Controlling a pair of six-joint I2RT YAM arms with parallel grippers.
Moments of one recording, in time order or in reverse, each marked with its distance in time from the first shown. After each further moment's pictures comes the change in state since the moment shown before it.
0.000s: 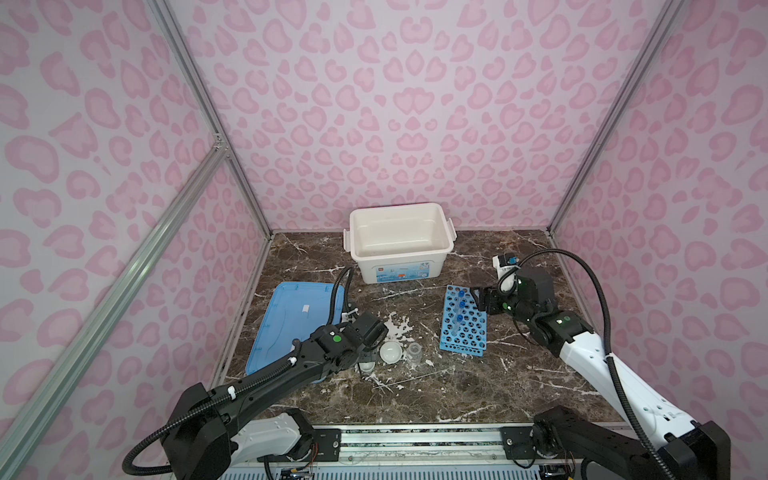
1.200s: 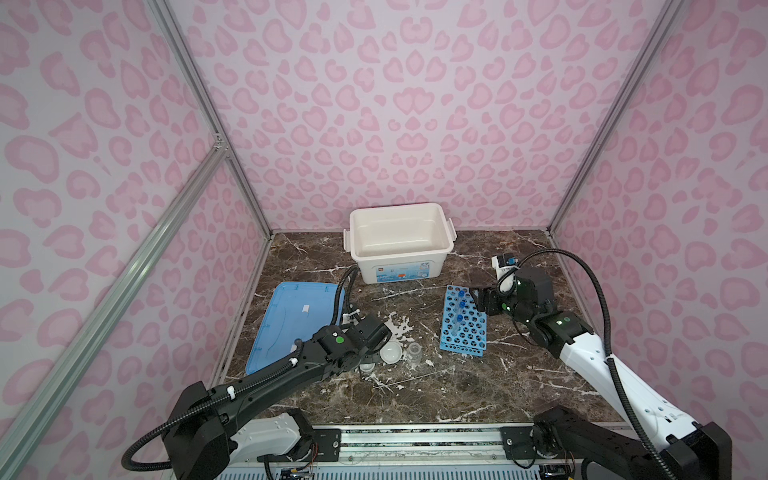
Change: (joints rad) left arm -0.037 0.005 0.024 -0.046 -0.036 -0.045; right arm 0.014 -0.007 0.000 0.000 0.012 -0.005
